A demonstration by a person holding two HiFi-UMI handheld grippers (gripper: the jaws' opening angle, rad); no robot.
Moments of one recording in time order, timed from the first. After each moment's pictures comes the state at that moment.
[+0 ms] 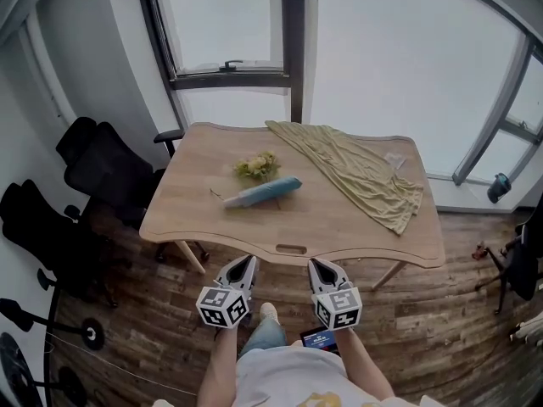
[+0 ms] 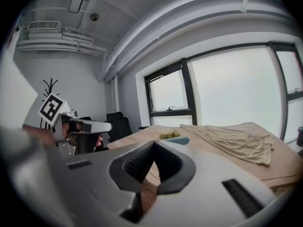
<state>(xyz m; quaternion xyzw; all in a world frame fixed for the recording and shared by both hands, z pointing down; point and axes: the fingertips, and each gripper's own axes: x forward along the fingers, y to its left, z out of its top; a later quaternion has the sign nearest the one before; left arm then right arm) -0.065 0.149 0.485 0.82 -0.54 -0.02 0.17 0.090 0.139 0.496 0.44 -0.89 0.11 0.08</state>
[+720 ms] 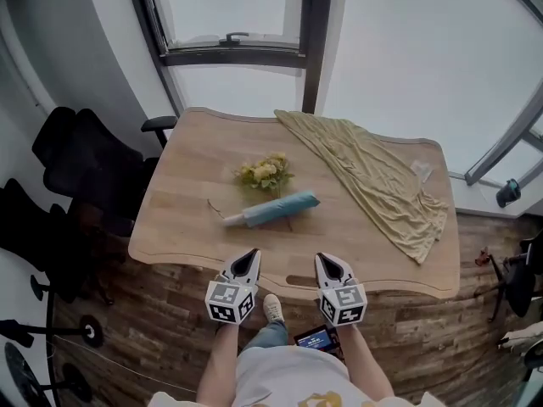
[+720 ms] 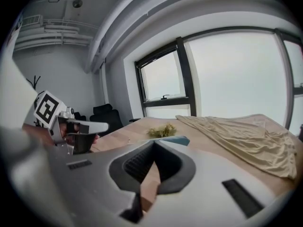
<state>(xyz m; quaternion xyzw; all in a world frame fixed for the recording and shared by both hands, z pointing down) -0.125 -0.037 0.545 0.82 -0.54 0.06 0.18 0.036 -0.047 0.553 0.45 -0.87 0.15 0.13</state>
